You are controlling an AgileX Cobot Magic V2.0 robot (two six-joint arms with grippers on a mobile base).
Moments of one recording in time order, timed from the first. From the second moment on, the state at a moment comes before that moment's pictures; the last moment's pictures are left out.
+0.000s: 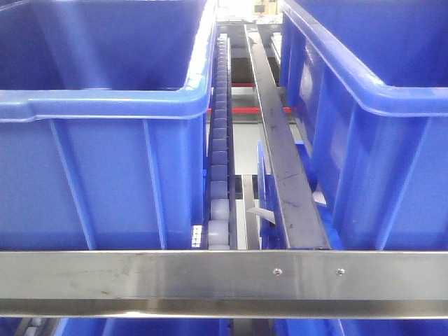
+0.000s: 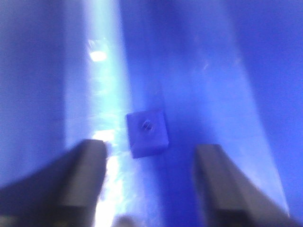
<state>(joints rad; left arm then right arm) -0.33 0.97 -0.86 0.21 0.53 -0.31 0.19 0.06 -0.40 0.09 0.54 -0.12</state>
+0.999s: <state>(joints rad) -0.33 0.29 -0.53 0.30 0.51 -0.30 0.19 0.89 -0.98 -0.09 0.89 0.25</state>
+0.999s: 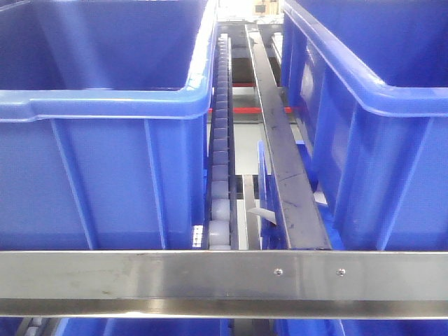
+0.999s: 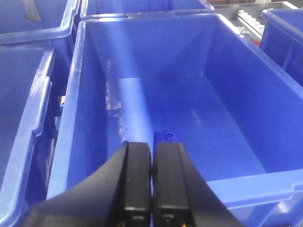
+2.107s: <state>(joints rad) -0.33 0.29 -0.53 0.30 0.53 -0.30 0.10 1.82 -1.36 -0.11 0.82 0.07</state>
